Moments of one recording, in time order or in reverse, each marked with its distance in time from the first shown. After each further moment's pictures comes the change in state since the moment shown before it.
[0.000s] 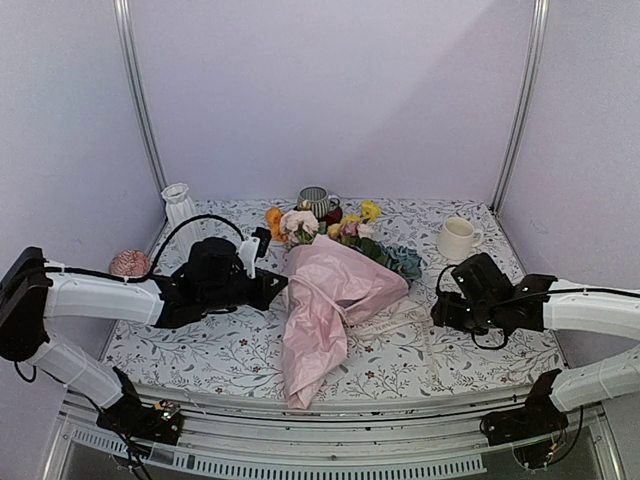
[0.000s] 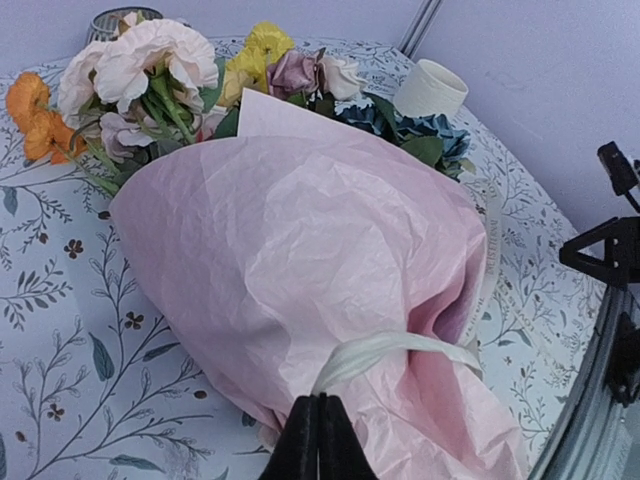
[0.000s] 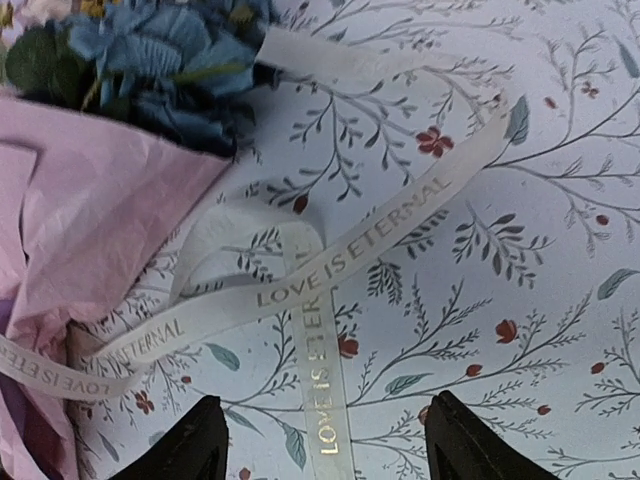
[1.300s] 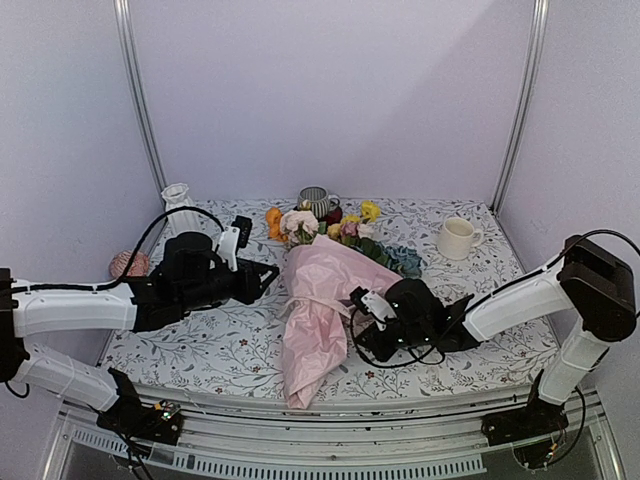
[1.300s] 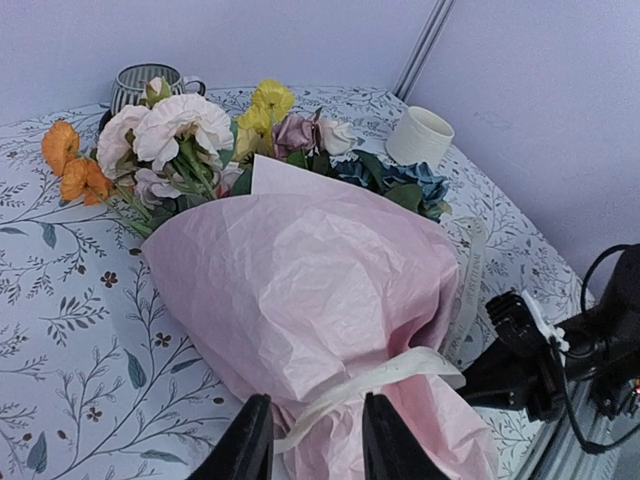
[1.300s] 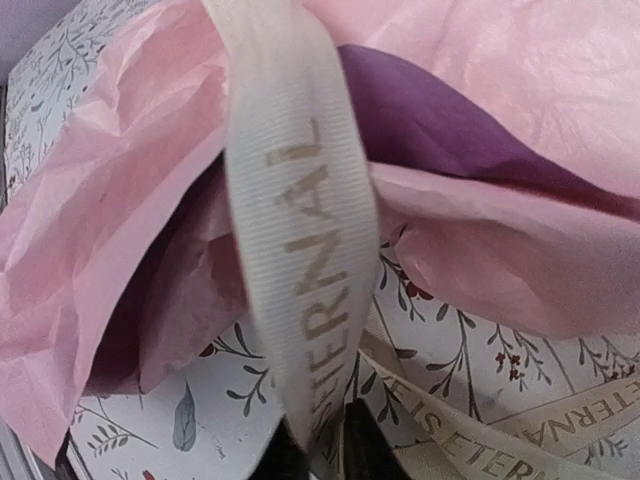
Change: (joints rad) left arm 0.000 -0.191 -0.034 -0.066 -0.047 0.021; right arm 0.218 0.561 0.066 0.692 -0.362 -0.673
